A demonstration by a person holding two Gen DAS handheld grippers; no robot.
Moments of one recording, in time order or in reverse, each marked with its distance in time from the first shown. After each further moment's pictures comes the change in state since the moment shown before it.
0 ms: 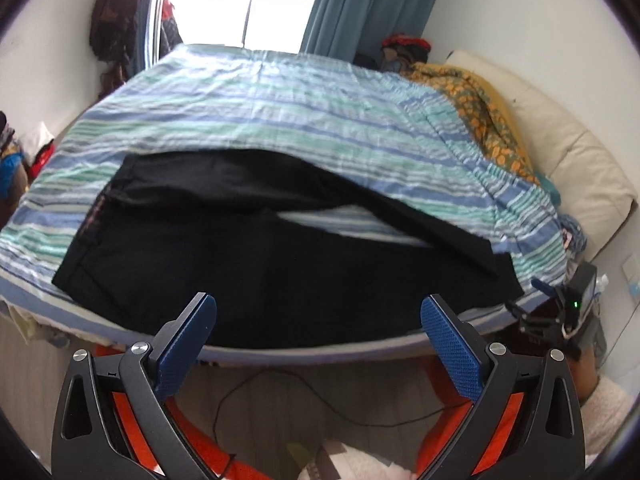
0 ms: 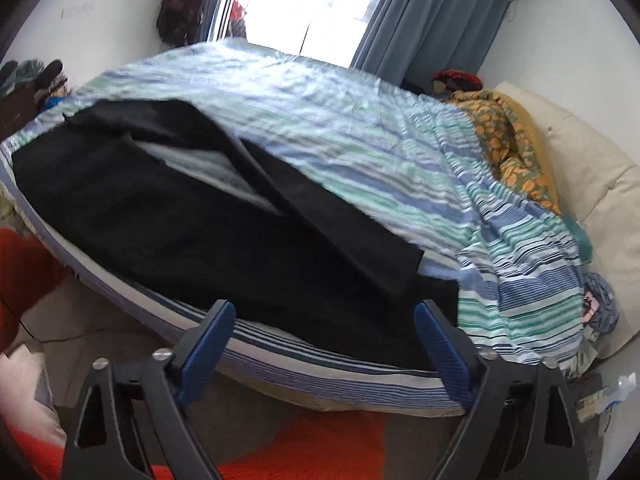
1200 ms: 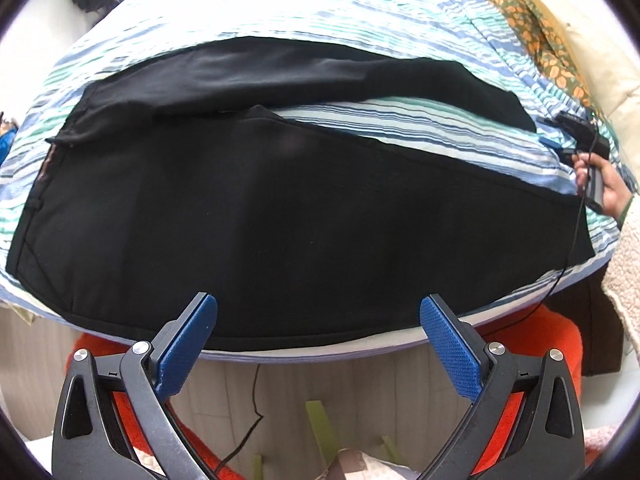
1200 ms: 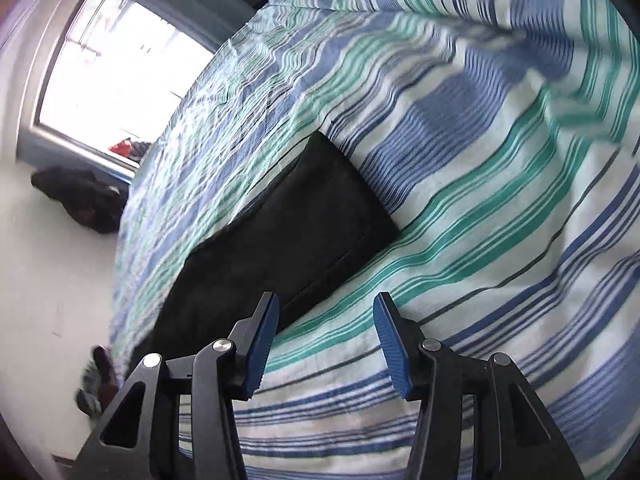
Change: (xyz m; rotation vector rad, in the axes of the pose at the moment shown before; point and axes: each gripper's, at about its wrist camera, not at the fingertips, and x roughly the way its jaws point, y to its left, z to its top) left arm 0.140 -0.006 0.000 0.027 0.308 0.111; right arm 0.286 -0.244 0.080 1.082 0.111 0.495
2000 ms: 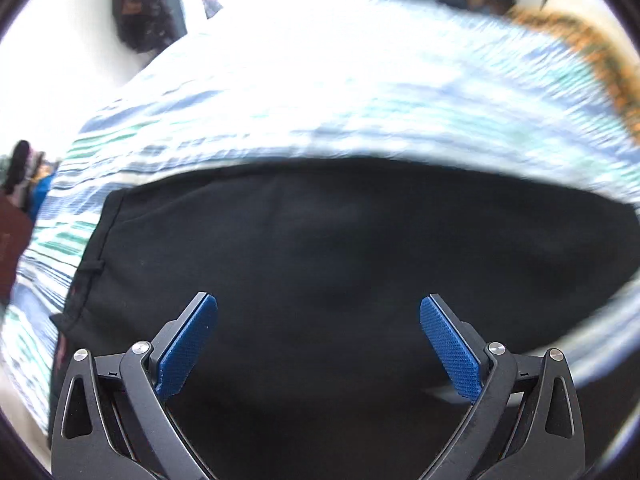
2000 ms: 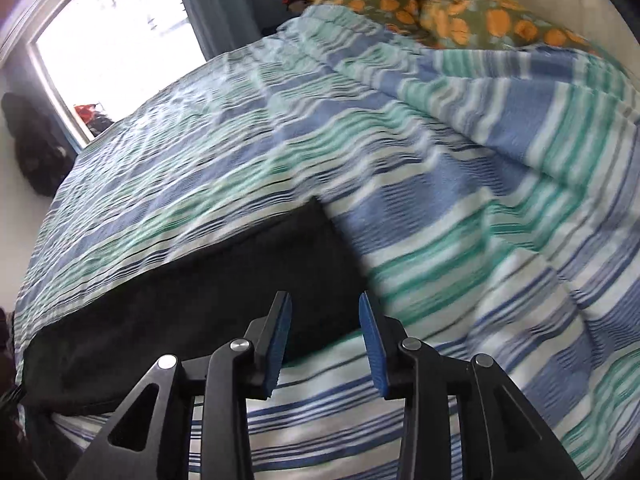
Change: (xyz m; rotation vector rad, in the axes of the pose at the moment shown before) left arm 0.126 0.102 0.189 -0.048 -0.134 0.313; right arm -0.030 0.089 -0.031 -0.397 -0.148 -0.300
